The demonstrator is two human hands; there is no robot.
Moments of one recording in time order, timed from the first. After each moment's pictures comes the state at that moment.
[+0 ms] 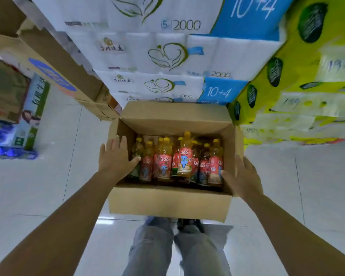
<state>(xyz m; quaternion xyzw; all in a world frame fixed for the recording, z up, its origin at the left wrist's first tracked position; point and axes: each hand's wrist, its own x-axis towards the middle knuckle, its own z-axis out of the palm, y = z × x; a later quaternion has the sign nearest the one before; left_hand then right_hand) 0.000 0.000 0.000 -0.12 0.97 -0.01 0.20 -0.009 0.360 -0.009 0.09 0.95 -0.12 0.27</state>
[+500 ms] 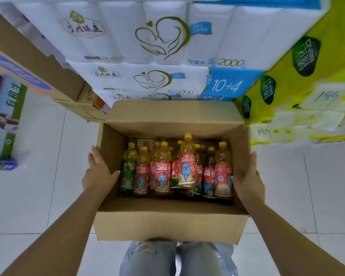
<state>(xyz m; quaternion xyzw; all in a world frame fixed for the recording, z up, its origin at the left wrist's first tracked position) -0.008 -0.035 -0.109 -0.32 0.91 0.11 0.23 -0.029 0.349 -0.104 0.24 0.92 -0.21 0.21</state>
